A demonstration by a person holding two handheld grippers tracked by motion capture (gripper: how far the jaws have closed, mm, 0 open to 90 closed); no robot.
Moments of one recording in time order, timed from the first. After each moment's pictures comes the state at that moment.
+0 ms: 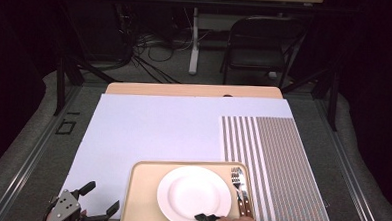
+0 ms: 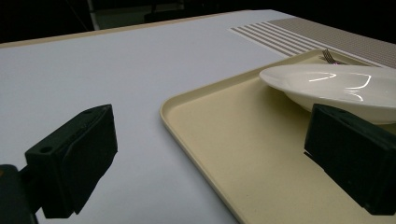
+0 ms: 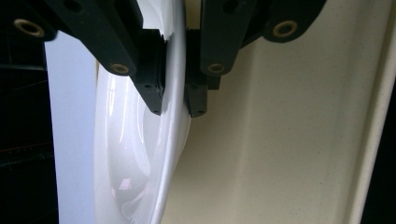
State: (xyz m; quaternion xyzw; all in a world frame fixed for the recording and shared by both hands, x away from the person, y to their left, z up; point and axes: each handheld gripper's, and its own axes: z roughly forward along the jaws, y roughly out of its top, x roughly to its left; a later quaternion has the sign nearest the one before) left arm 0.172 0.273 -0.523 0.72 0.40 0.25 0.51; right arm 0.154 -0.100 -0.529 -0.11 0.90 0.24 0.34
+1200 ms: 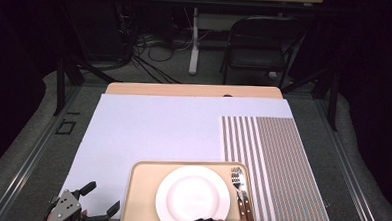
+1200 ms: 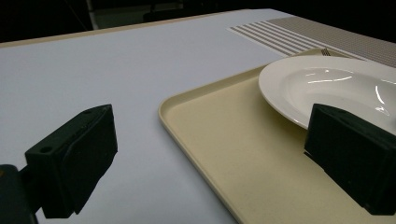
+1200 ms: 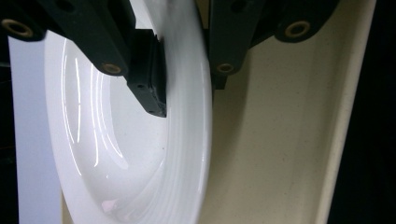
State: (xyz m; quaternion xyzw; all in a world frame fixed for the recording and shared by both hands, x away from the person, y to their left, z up) left arm 0.171 0.272 -0.523 0.72 0.40 0.25 0.51; right arm 0.153 -0.096 -0.546 -0.11 0.92 0.22 0.30
